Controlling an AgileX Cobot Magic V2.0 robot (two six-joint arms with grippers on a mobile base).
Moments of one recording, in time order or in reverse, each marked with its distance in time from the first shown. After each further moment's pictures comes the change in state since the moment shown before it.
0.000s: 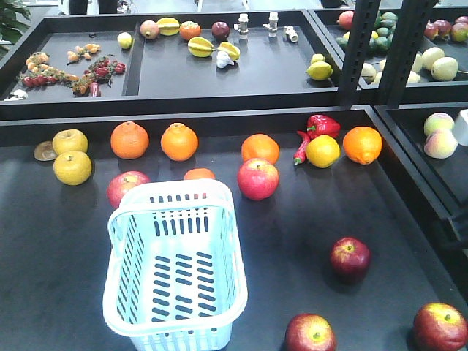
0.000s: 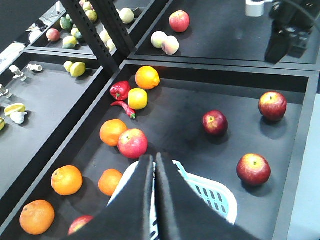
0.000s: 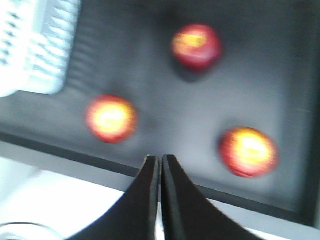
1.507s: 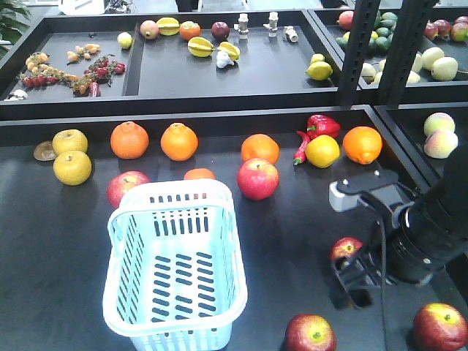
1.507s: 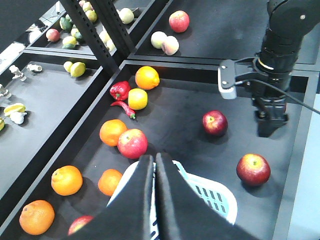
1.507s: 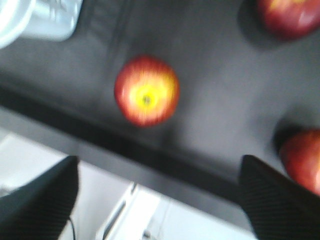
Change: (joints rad) left arm 0.000 0.000 0.000 0.000 0.000 0.000; right arm 0.367 0.236 0.119 -0.136 -0.209 0.215
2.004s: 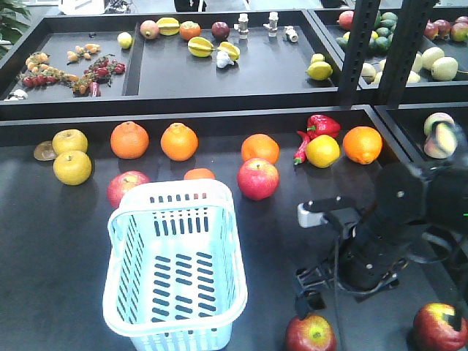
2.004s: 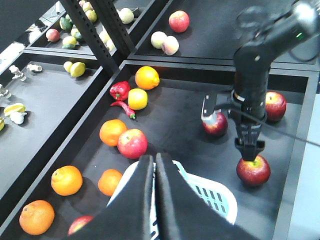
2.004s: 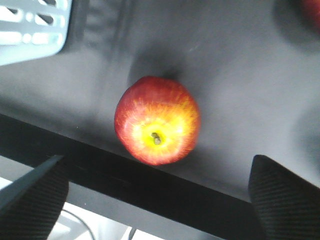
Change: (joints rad) left arm 0.000 0.000 0.000 0.000 0.000 0.000; right arm 0.001 0.298 0.000 0.108 -0.113 -0.011
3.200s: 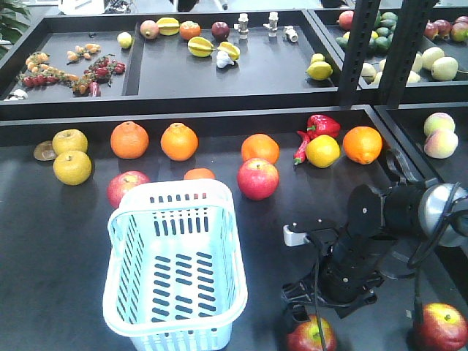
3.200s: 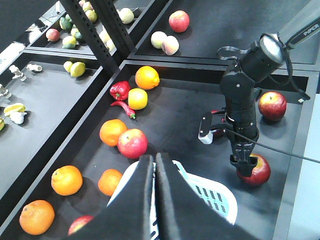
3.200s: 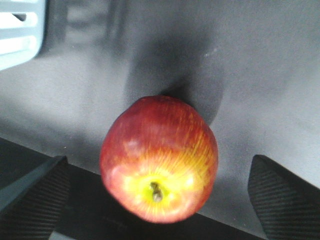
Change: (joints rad) left arm 0.000 0.000 0.000 0.000 0.000 0.000; right arm 0.000 0.188 -0.001 0.074 -0.110 -0.073
